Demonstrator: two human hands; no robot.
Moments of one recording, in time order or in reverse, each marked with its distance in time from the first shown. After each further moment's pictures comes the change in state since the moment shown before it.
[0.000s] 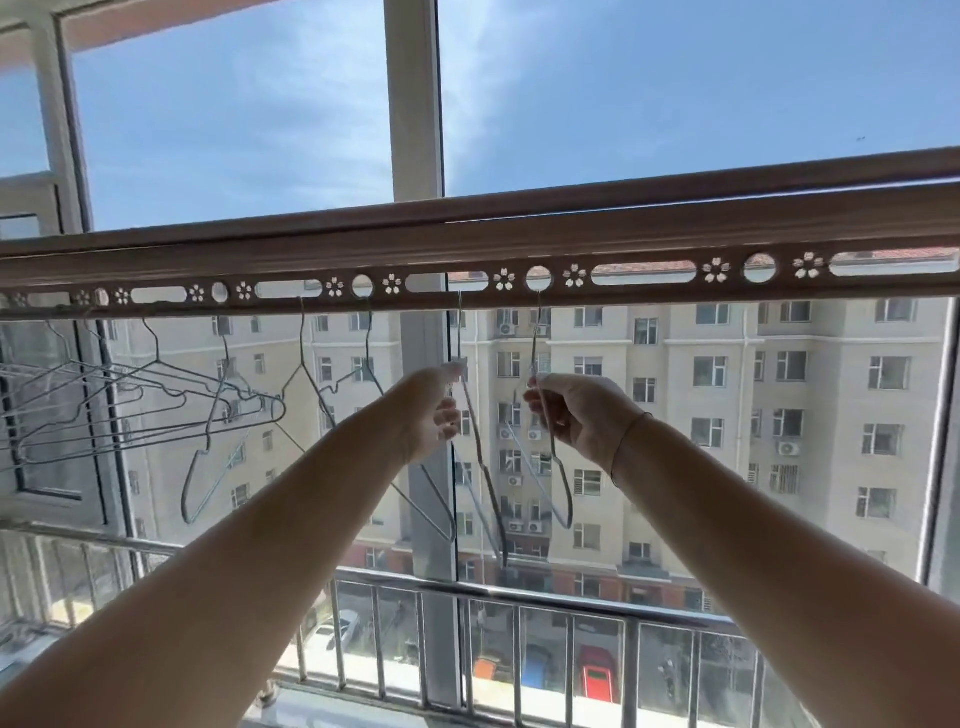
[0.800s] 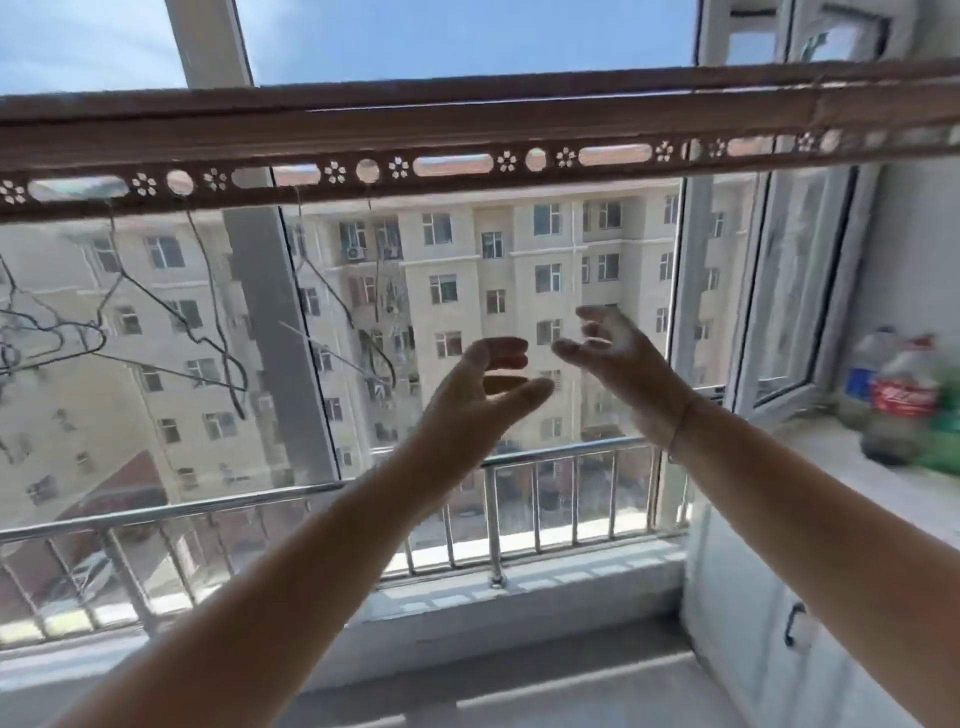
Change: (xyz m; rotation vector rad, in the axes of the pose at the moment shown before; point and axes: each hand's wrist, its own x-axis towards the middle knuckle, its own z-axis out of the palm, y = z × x) left_hand -0.205 -0.099 0.086 0.287 -0.596 0.513; right_hand -0.195 0.038 -0.141 -0.490 0.334 -0.334
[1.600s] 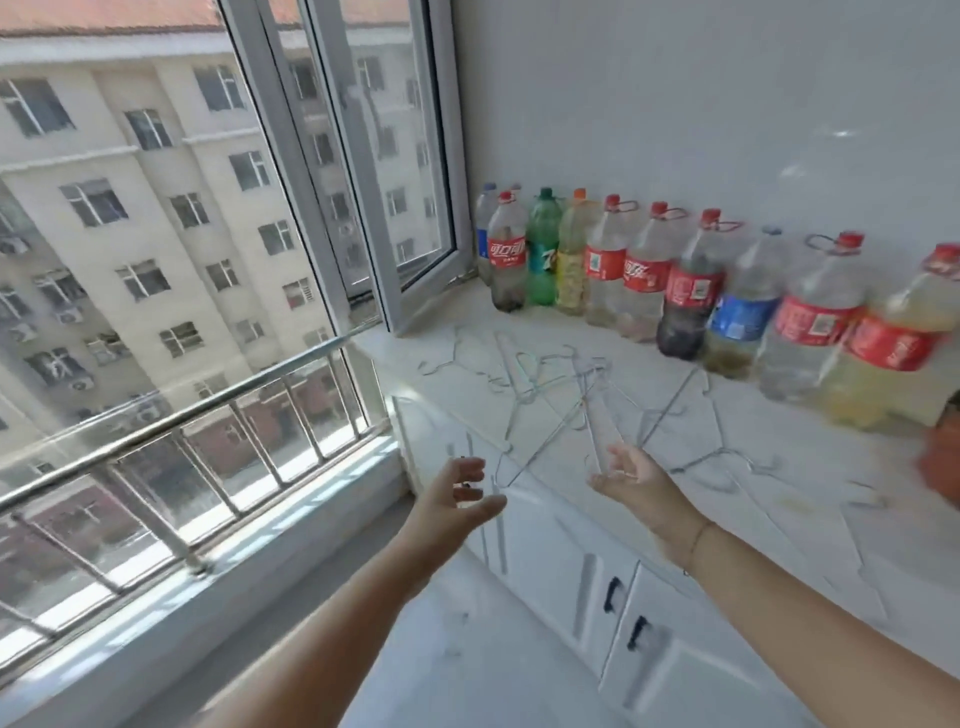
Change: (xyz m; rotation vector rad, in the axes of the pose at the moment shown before) left_hand 0.020 -0.132 0.476 -0.184 -0.626 -0.413; right_hand -0.257 0.280 -0.415 -0.016 0.510 0.768
